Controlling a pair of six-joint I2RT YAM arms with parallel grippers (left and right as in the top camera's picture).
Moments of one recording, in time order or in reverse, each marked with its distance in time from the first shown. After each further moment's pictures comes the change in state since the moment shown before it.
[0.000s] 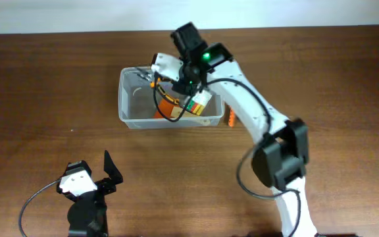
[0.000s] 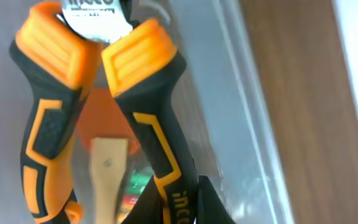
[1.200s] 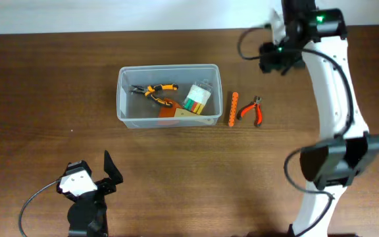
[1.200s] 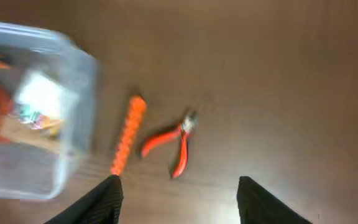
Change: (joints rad) left arm 0.000 0.000 0.000 0.000 0.000 0.000; right arm -0.463 -0.154 0.052 -0.439 0.099 0.792
